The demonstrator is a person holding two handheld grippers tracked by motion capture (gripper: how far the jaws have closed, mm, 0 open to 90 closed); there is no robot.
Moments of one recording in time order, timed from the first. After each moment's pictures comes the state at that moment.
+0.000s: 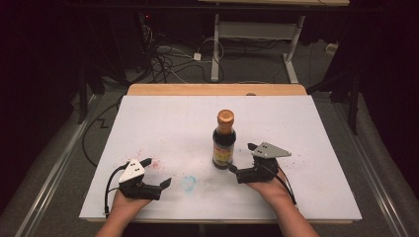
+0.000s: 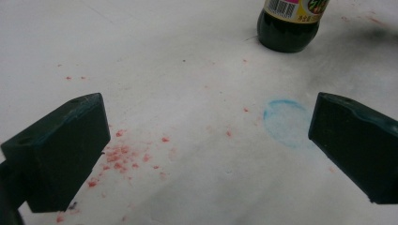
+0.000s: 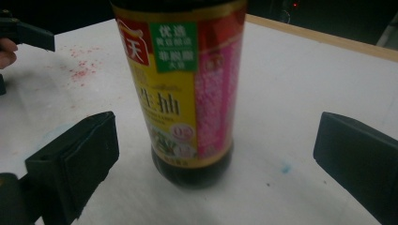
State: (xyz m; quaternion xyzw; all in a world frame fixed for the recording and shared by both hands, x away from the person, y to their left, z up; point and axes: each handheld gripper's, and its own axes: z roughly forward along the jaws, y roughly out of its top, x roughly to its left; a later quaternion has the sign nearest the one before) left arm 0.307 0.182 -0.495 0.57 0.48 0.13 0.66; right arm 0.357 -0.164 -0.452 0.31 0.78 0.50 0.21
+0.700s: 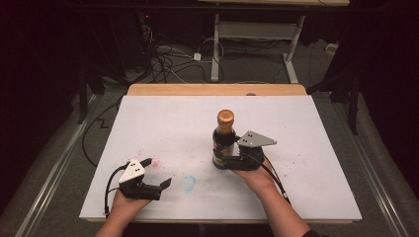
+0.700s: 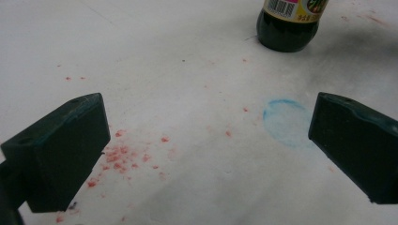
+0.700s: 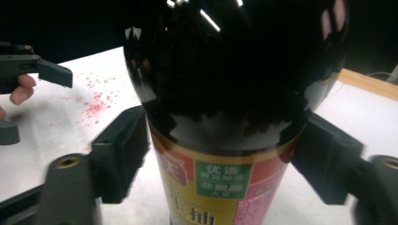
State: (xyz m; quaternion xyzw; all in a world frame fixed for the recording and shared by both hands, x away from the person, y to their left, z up) left arm 0.307 0.182 -0.495 0.57 0.48 0.13 0.66; right arm 0.375 -0.129 -0.432 0.28 0.78 0.52 0.21
